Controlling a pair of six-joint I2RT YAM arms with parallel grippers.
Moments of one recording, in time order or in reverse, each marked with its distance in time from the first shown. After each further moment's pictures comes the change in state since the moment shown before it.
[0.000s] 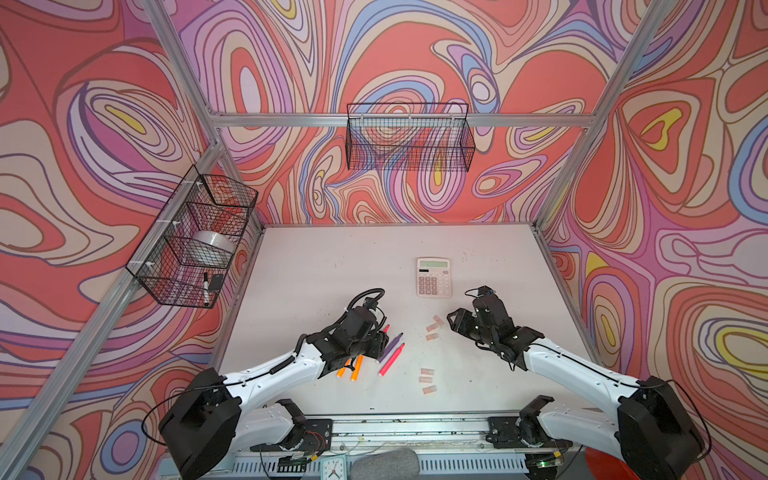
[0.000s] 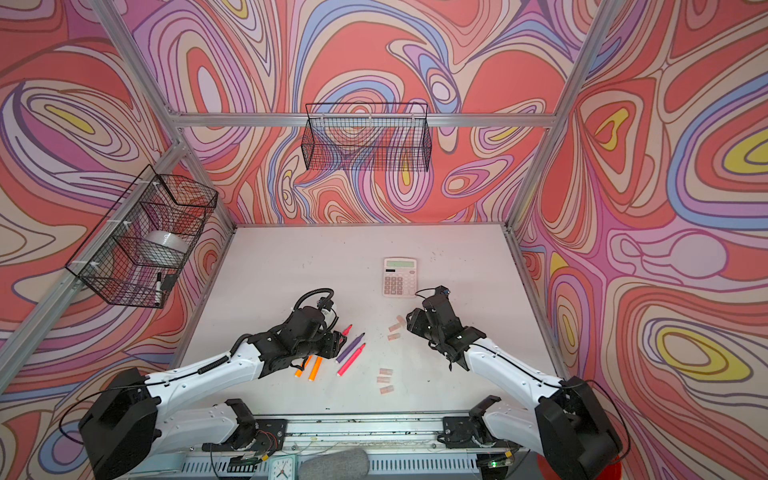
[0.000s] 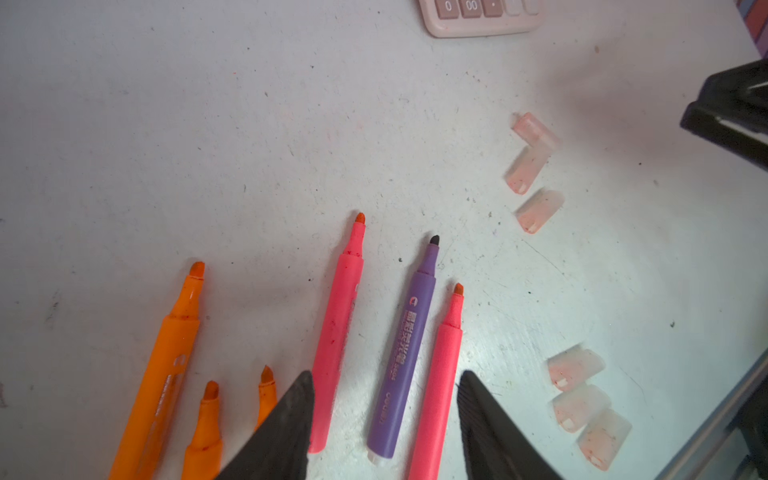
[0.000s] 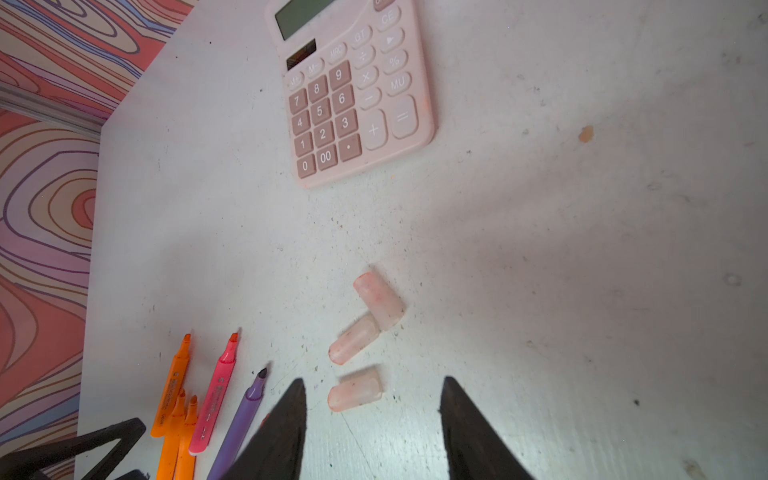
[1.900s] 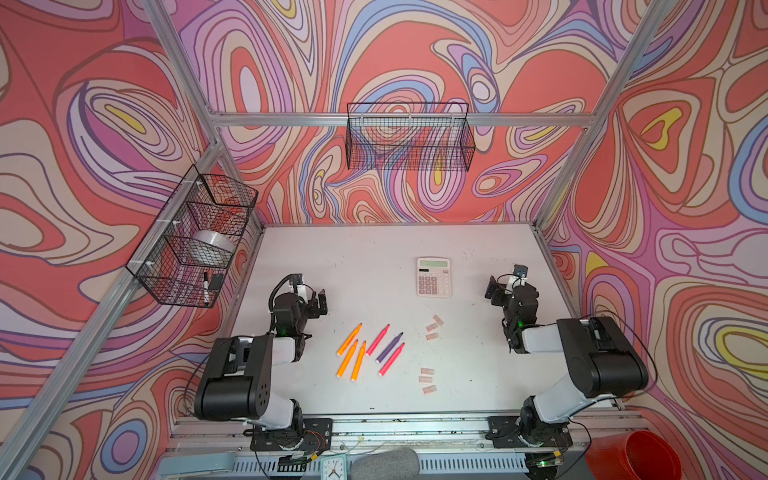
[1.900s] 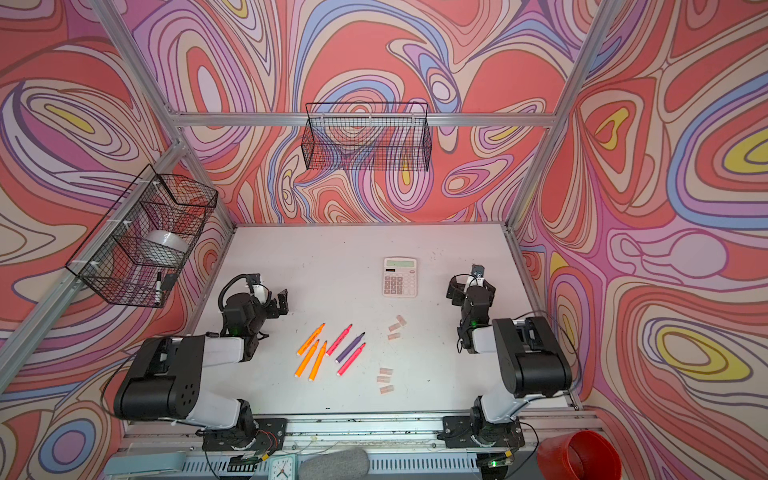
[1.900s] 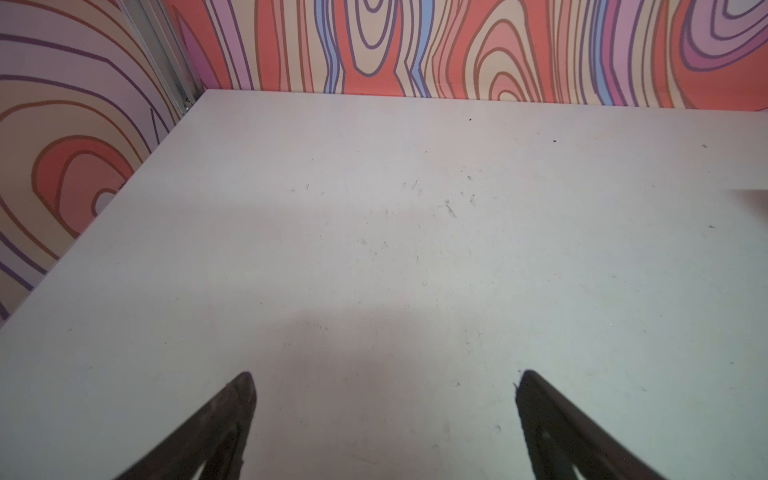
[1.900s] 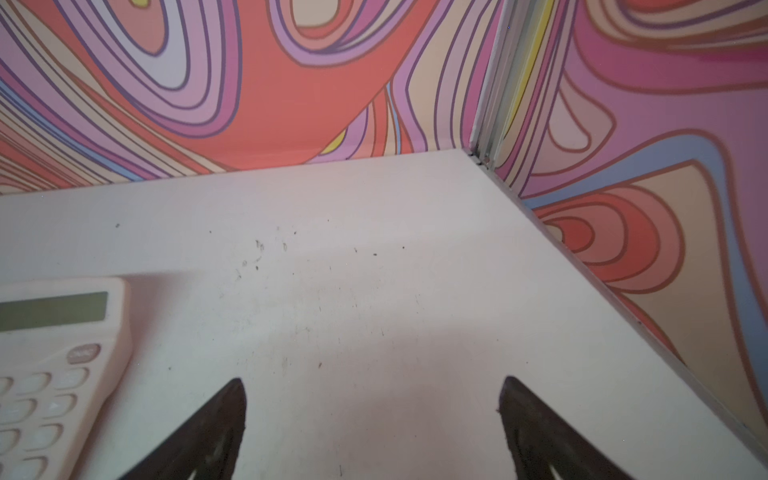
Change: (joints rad) left arm 0.791 0.146 -0.246 0.892 0.057 0.425; right arm -0.473 0.338 -0.133 0.993 0.240 -0.749
